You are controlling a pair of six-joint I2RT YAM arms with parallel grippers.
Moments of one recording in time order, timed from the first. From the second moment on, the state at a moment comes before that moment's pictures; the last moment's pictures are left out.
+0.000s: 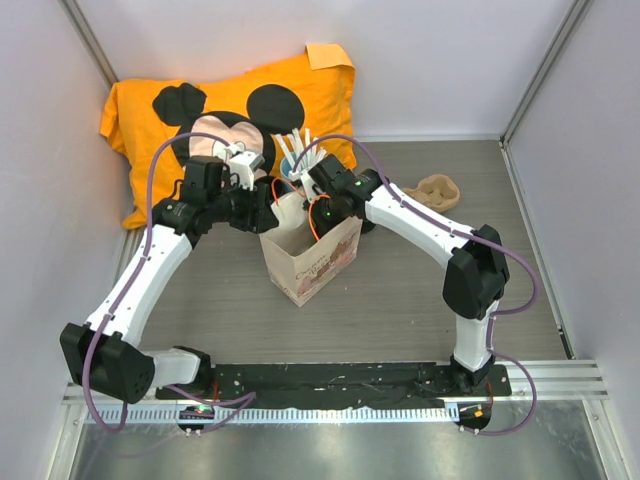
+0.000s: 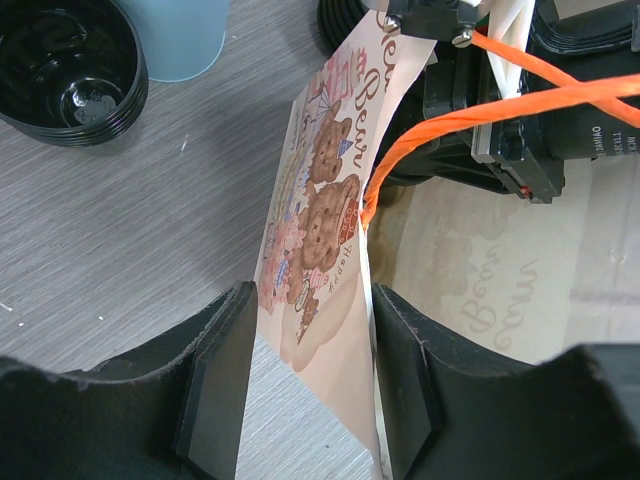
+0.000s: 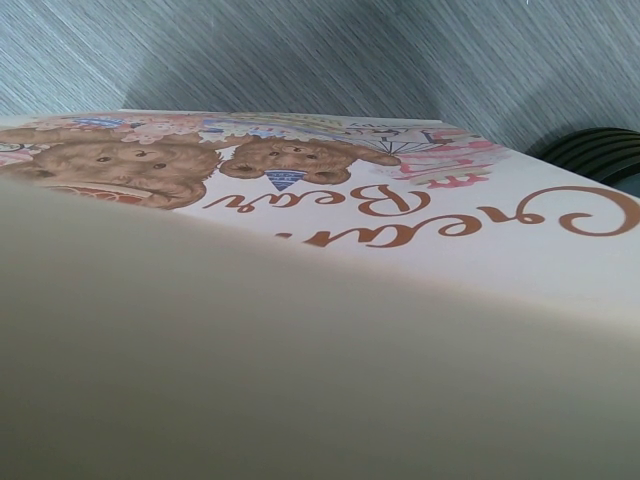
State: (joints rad) left arm -0.30 1.28 1.25 -0.67 0.42 -0.07; right arm 0.75 1.90 1.73 -0.85 -0.06 -0.02
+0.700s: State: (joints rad) left arm -0.30 1.28 1.25 -0.67 0.42 -0.07; right arm 0.75 1.90 1.73 -0.85 -0.07 -0.02
